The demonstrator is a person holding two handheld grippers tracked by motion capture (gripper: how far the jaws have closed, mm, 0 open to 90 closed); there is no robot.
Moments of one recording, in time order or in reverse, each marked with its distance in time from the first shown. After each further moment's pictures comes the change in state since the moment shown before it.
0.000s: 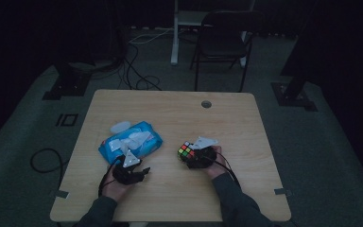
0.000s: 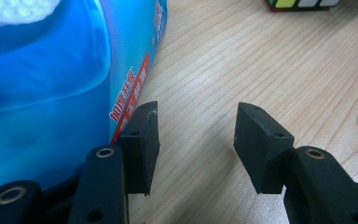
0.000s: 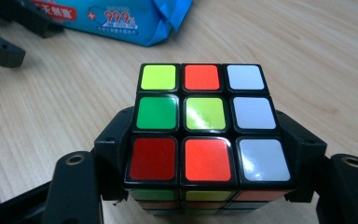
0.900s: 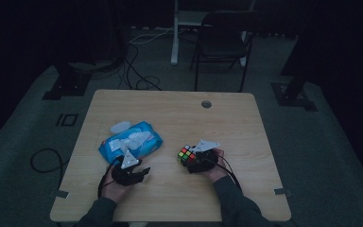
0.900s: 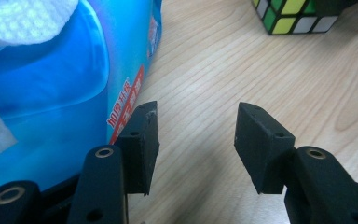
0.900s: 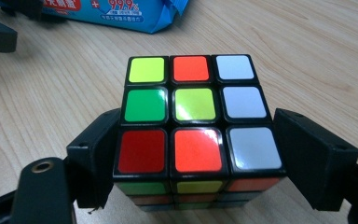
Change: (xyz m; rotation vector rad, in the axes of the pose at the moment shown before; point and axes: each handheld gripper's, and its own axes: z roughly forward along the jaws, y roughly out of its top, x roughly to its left) left arm -0.003 0.001 -0.010 -0.039 -0.023 -0.008; right arm 0.003 -0.012 -0.003 0.004 0.017 0.052
